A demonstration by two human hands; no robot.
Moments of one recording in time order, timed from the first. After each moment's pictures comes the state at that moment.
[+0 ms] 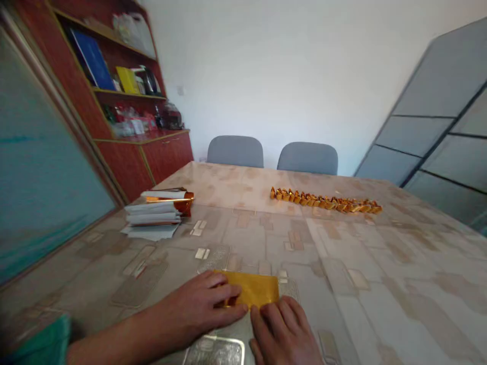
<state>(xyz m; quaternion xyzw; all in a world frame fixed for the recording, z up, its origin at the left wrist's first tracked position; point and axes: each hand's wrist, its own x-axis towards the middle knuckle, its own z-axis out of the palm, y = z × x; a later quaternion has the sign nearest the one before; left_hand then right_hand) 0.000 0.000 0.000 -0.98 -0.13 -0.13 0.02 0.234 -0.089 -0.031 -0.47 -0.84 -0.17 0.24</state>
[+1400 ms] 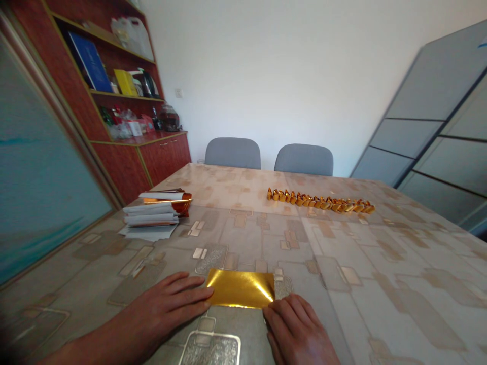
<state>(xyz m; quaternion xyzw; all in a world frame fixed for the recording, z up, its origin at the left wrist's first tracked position) -0.064 -0.011 -0.003 -0.97 -0.21 -0.13 -0.02 0.264 -0.093 -0.010 -0.45 -0.86 -0.09 0.22</state>
